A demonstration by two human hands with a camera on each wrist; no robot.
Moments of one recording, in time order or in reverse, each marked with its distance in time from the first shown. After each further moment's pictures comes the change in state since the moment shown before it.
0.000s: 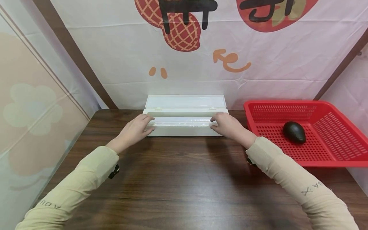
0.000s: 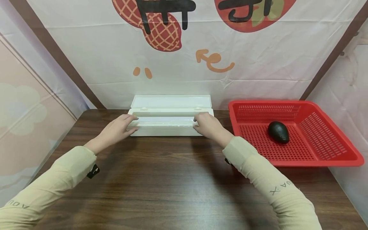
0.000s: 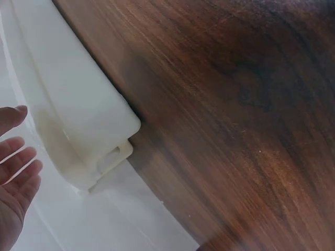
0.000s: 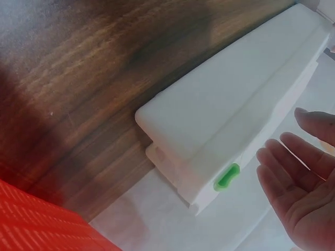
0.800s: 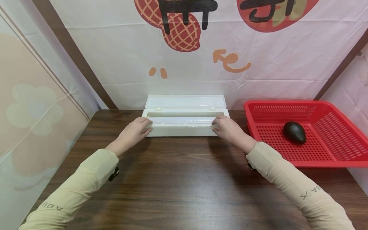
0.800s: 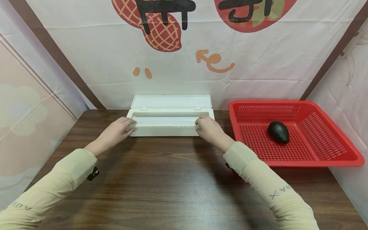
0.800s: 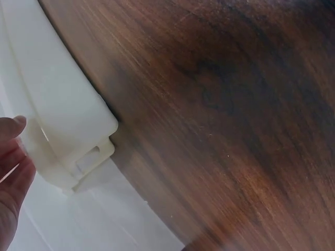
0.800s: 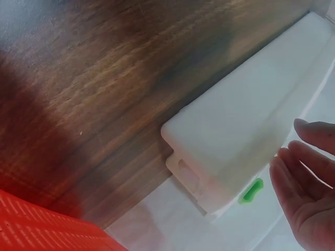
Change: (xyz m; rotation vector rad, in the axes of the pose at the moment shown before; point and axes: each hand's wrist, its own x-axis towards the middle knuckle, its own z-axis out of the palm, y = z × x) left_hand -0.005 -0.012 0.013 -0.026 0.074 0.060; right_hand -0.009 0.006 0.016 -0.003 0.107 -0.048
